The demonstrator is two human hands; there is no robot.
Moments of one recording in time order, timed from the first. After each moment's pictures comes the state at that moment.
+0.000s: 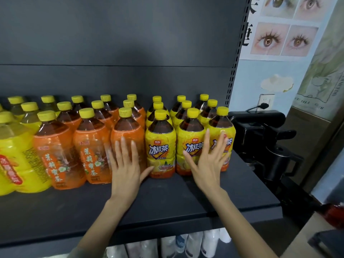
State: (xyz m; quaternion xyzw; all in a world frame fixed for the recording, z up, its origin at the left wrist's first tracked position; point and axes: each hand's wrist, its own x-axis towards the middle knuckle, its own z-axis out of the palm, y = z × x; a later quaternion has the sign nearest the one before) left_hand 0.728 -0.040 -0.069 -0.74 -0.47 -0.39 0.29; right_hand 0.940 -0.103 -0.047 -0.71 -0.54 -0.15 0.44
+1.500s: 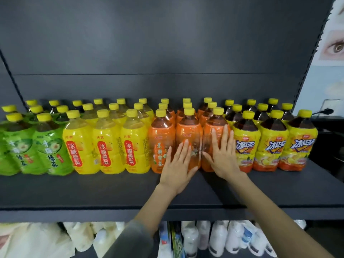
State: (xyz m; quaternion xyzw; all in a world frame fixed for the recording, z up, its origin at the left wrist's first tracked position) left_hand 0.579 -0.050 -0.056 -0.84 -0.45 -0.21 0.20; right_hand 0.763 -0.055 -0.040 -0.69 -0.65 -0.20 0.26
